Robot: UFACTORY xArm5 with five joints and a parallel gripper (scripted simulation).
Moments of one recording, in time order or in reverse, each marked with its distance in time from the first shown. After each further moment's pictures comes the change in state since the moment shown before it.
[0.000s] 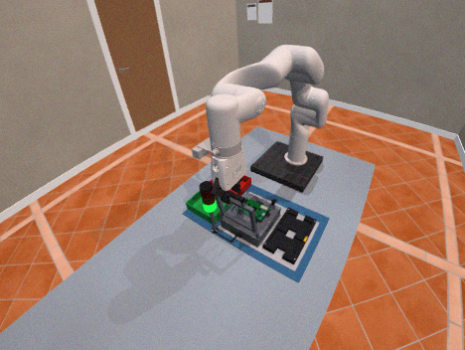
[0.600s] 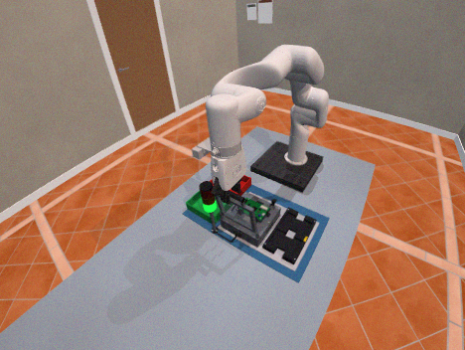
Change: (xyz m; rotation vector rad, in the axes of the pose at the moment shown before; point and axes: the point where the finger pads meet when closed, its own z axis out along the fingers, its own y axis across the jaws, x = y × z) arm 0.000 0.000 0.000 0.000 0.000 0.000
